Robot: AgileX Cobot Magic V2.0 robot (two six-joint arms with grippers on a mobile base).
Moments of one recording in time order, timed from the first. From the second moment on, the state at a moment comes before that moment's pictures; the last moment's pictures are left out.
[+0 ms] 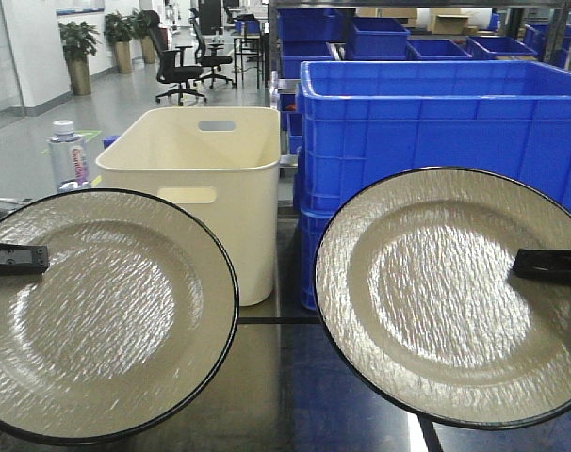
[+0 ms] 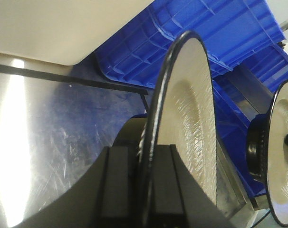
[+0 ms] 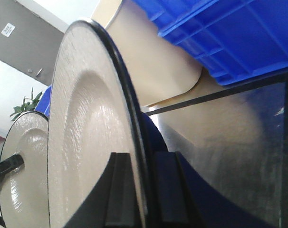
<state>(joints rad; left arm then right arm) 0.33 1.35 -1.20 -1.25 1.15 0.56 -0.36 1.23 -1.05 1.35 1.09 -0.63</state>
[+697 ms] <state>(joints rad) 0.33 1.35 -1.20 -1.25 1.15 0.56 -0.36 1.23 -1.05 1.35 1.09 -0.63</state>
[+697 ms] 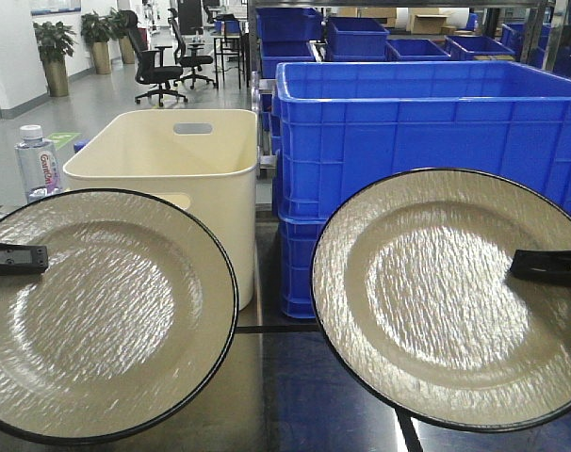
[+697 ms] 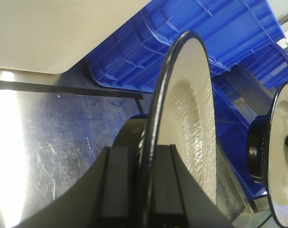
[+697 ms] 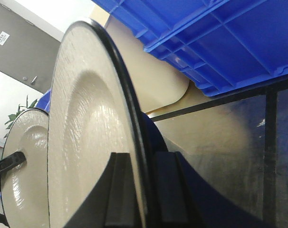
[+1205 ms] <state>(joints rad) 0.33 1.35 -1.20 -1.26 1.13 0.57 -0.36 1.23 -1.05 1.35 1.05 -0.63</state>
